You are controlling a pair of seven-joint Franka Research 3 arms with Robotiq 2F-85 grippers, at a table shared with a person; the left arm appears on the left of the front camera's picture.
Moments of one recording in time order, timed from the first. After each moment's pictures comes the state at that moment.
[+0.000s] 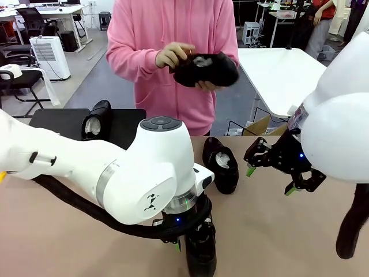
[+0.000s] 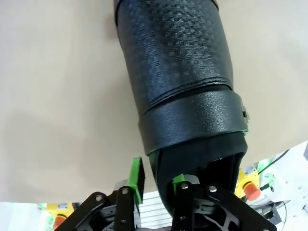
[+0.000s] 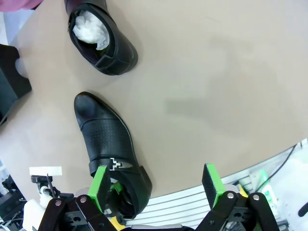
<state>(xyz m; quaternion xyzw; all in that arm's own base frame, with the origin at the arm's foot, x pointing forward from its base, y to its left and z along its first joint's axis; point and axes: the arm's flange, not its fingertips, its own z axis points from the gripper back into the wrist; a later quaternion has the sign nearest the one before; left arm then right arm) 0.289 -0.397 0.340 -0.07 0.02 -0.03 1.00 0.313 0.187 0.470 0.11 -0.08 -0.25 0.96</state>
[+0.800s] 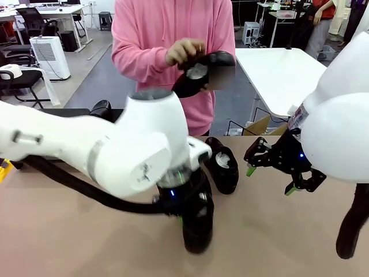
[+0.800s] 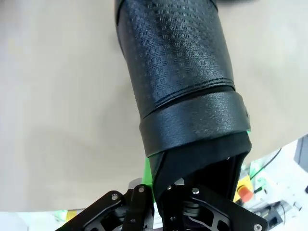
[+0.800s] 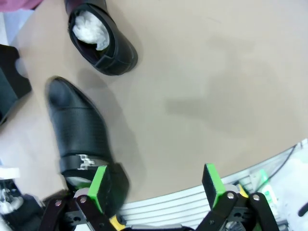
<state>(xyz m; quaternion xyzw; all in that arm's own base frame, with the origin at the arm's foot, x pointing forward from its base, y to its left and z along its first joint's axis) 0.324 -0.376 0.406 -0.09 -0.04 -0.05 0.99 0.313 0.186 0.470 0.11 -0.08 -0.25 0.96</state>
